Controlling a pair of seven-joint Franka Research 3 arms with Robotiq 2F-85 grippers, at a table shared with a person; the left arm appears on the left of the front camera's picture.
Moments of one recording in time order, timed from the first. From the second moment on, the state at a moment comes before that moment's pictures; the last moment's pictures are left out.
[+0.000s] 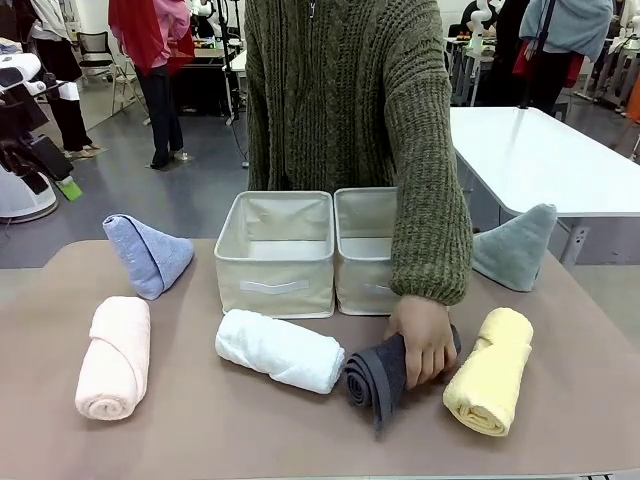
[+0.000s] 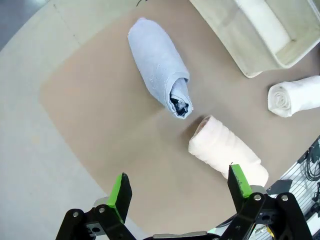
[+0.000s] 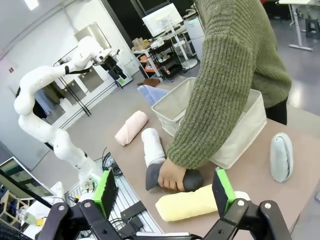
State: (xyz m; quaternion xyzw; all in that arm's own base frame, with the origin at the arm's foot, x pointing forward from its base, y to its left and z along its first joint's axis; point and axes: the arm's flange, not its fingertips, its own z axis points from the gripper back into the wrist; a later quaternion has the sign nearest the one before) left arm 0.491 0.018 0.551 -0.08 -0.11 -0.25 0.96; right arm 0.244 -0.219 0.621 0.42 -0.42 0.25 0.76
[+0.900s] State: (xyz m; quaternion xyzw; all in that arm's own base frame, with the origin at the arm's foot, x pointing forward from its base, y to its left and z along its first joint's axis) left arm 0.496 0.015 0.547 -0.08 -0.10 -0.25 0.96; right arm 0.243 -0.220 0.620 0.42 -0.42 0.25 0.76
